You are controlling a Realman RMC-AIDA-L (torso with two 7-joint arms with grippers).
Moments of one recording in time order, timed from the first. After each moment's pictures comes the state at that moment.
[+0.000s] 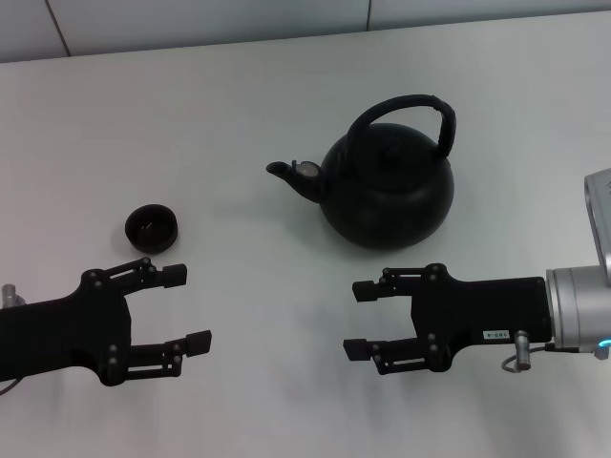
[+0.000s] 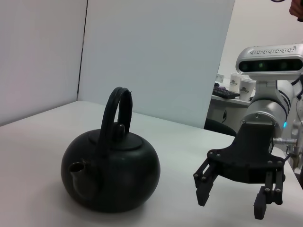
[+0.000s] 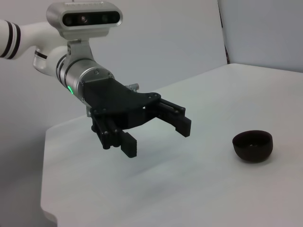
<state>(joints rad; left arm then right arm) -0.38 -2.06 0.80 0.62 1.95 1.72 -1.13 0.24 2.09 -1.23 -0.79 -1.69 -1.48 1.30</state>
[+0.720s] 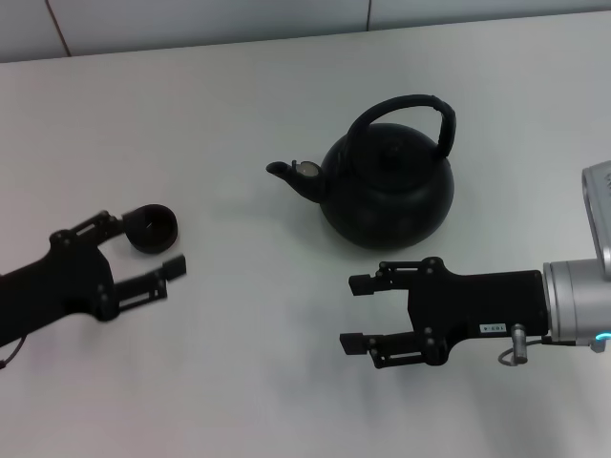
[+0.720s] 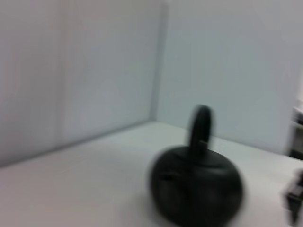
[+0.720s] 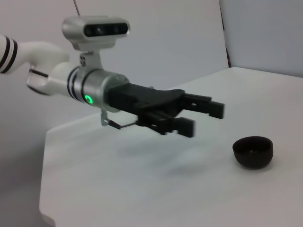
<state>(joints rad) -0.37 -2.07 0.76 0.49 1.77 1.52 -1.03 0.25 2.09 -1.23 -0.79 -1.68 -1.48 1.30</state>
